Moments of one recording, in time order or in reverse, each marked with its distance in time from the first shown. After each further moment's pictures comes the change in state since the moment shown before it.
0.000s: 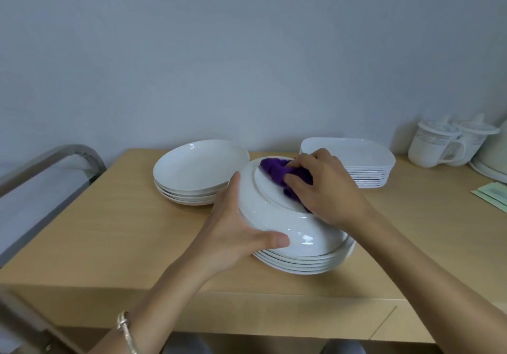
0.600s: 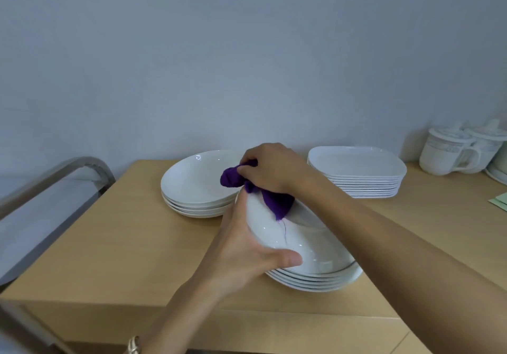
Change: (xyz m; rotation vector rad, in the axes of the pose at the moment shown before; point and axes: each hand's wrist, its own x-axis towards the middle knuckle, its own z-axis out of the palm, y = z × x) left_hand 0.000 0.002 0.004 -0.052 0.037 0.149; right_hand 0.079 -0.053 0.028 -0.079 -0.236 -0.086
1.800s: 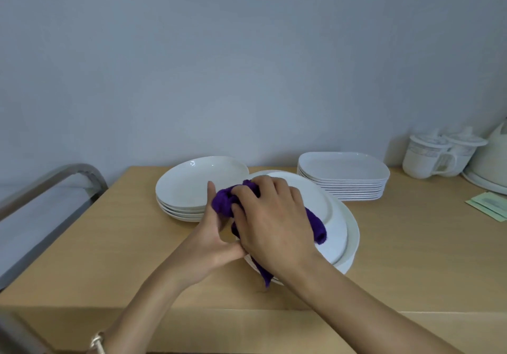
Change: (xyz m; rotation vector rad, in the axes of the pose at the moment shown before) left_hand -0.004 -0.009 -0.036 -0.170 -0.132 -0.105; right_hand -0.095 -0.031 0.037 -0.271 0.533 -0.065
